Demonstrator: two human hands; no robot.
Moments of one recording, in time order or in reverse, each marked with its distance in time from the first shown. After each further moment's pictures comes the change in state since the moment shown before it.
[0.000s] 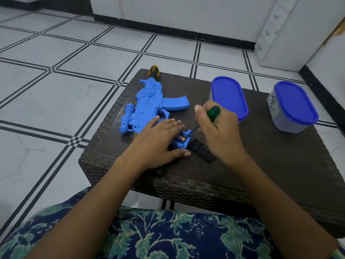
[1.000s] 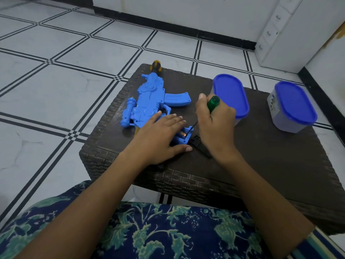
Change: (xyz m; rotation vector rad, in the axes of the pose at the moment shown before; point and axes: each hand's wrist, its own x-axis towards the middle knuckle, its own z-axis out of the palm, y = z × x) left_hand -0.002 0.002 0.002 0.029 0.000 -0.001; right_hand 0.007 0.004 0.023 -0.078 0.211 -0.061
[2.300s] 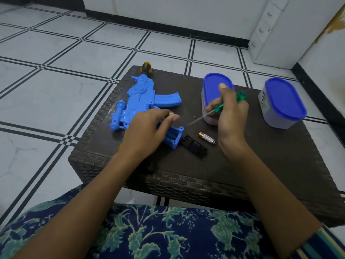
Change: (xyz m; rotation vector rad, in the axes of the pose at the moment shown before) left_hand 0.009 0.010 -0.007 -0.444 0.493 -0.141; right_hand 0.020 0.006 -0.033 0.546 0.148 0.602
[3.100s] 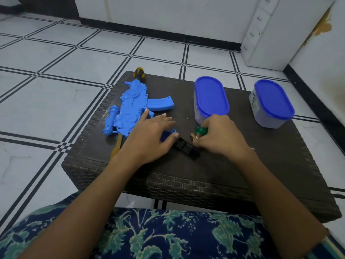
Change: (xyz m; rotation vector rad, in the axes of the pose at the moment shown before) left_hand 0.002 0.008 0.010 0.249 -0.305 0.091; right_hand -0.002 0.002 -0.036 -1.287 -0.481 -0.101
